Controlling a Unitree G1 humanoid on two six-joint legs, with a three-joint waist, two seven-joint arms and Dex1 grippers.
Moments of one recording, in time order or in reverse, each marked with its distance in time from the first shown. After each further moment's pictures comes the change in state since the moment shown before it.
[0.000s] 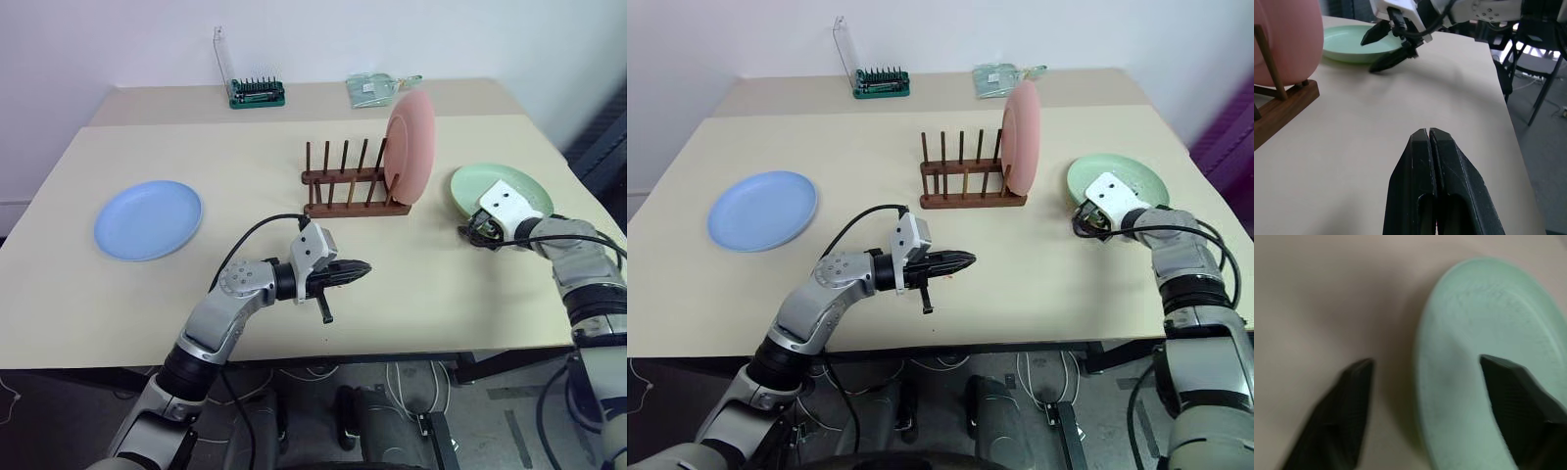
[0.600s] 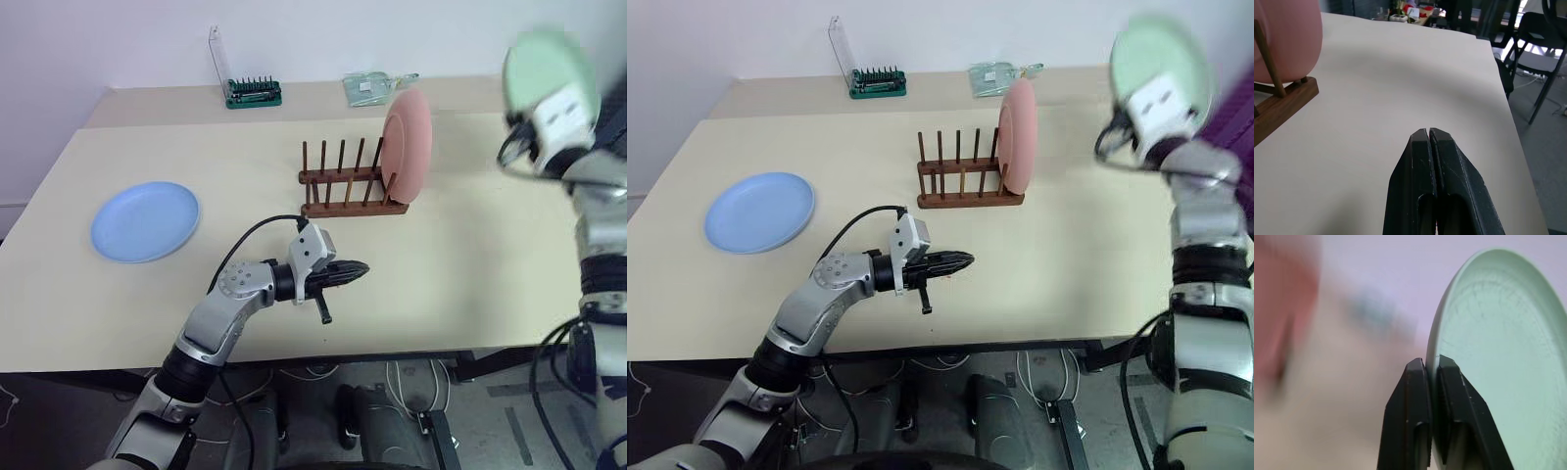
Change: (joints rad) left arm 0.008 0.007 -0.001 -0.006 0.001 0.000 0.009; right arm -0.137 0.055 -0.321 -0.511 0.324 0.115 -0.110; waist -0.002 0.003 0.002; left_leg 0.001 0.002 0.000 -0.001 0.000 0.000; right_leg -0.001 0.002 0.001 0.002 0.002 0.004
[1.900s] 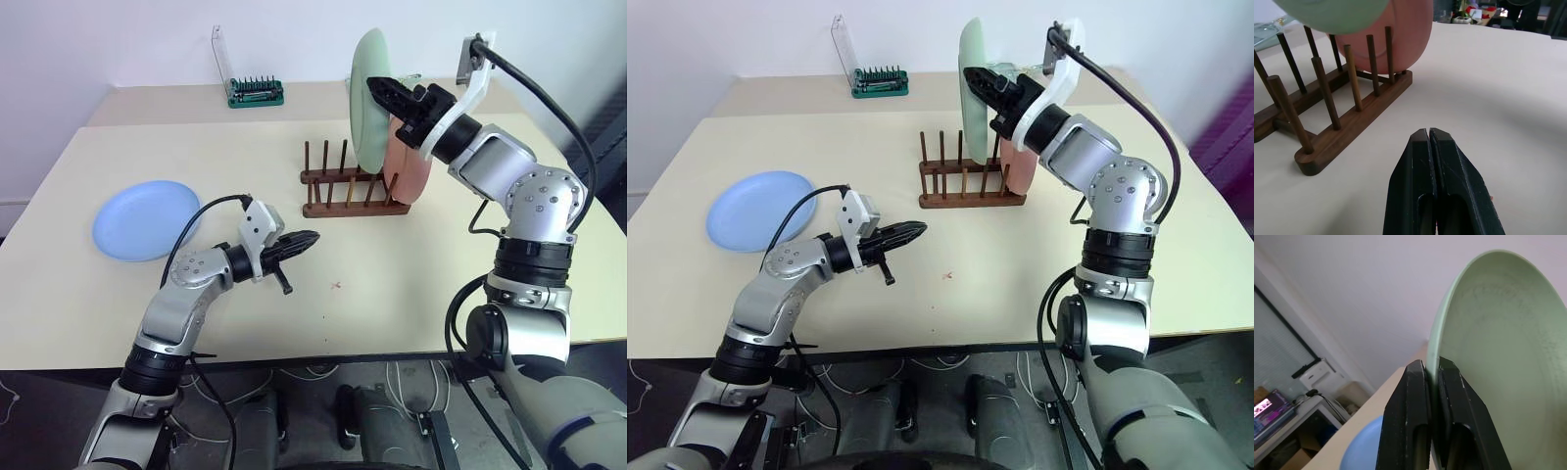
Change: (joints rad) left arm 0.014 0.098 0.194 0.019 -0.010 -0.043 0.035; right arm -0.080 0.422 -0.093 -0.319 0.806 0.846 -0.352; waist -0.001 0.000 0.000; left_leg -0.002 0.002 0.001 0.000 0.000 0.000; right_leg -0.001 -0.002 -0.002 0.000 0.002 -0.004
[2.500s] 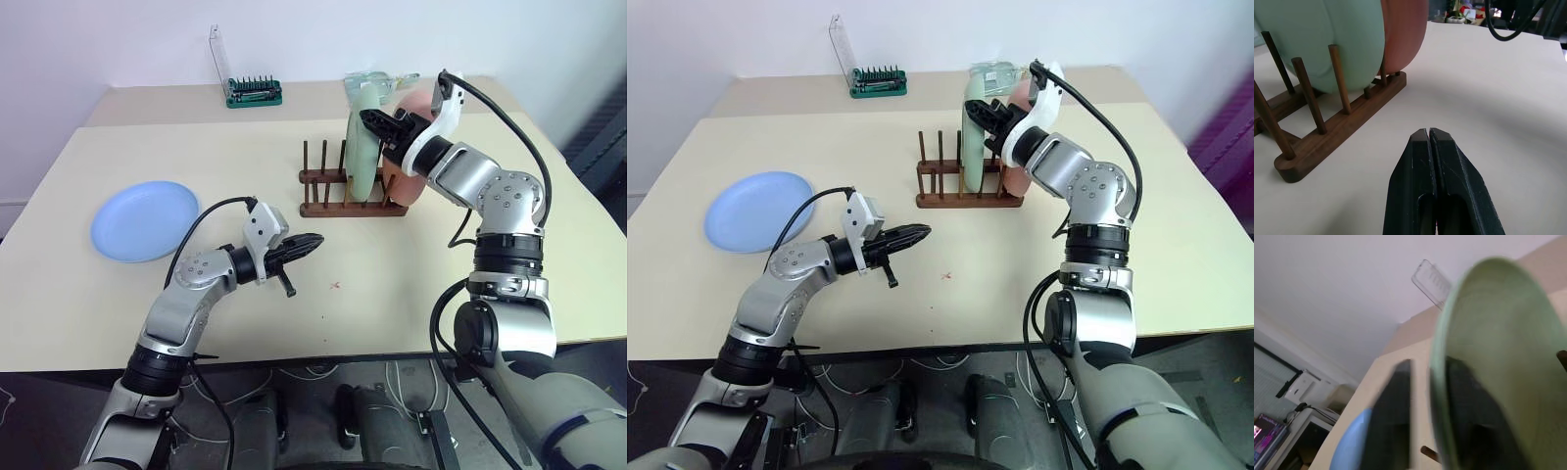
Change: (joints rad) left arm -0.001 -0.002 -0.022 -0.001 -0.007 0.001 0.003; right arm -0.033 0.046 -0.033 0.268 -0.089 -0.040 -0.034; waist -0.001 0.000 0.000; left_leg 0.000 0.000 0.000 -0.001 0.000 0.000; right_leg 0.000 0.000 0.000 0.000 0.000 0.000
